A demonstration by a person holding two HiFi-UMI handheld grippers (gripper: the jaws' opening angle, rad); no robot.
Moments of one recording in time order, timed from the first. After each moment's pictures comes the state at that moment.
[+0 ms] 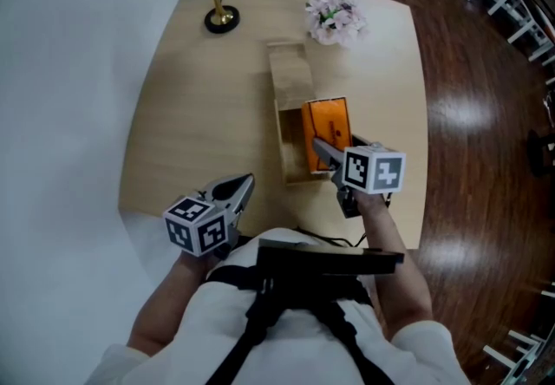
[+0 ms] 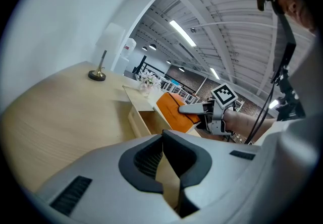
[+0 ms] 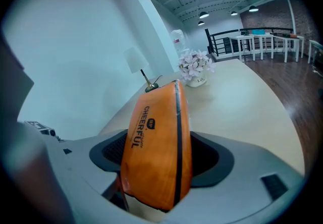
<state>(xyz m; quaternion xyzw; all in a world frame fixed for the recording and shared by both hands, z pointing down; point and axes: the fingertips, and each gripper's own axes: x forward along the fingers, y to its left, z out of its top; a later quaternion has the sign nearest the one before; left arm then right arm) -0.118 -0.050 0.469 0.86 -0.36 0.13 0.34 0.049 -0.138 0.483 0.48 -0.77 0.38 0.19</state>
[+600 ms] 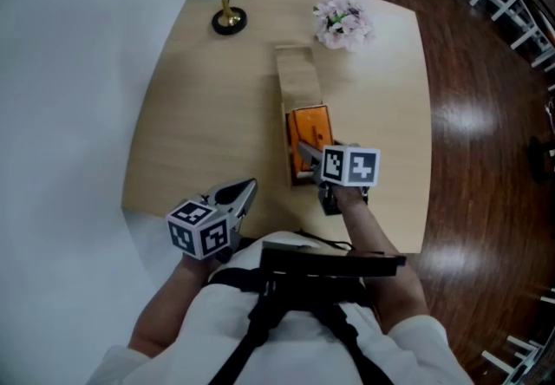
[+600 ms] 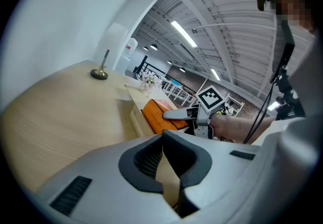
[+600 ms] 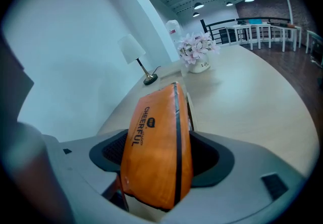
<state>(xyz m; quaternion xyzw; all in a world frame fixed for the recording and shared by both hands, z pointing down) -0.127 -0.045 0.471 0.86 -0.36 0.12 0.35 0.007 -0.147 0.530 0.48 -0.74 0.42 0.20</state>
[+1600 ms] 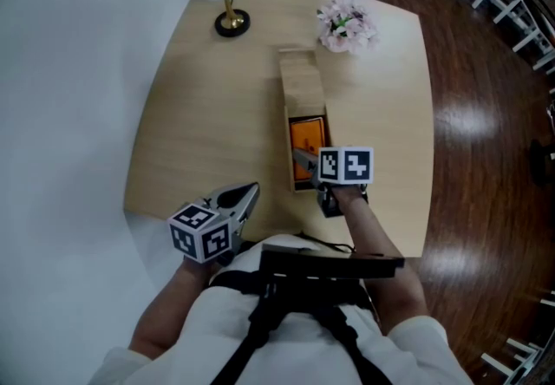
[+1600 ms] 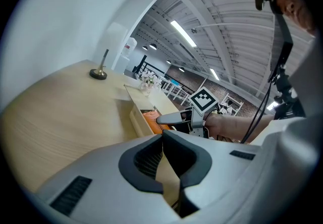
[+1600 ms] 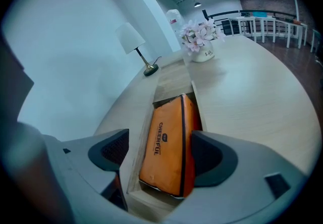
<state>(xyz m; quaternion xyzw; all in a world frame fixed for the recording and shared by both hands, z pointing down) -0.128 -0.045 0.469 0.86 -0.36 0.12 0.35 -0.007 -0.145 0.550 0.45 -0.74 0.45 0.24</state>
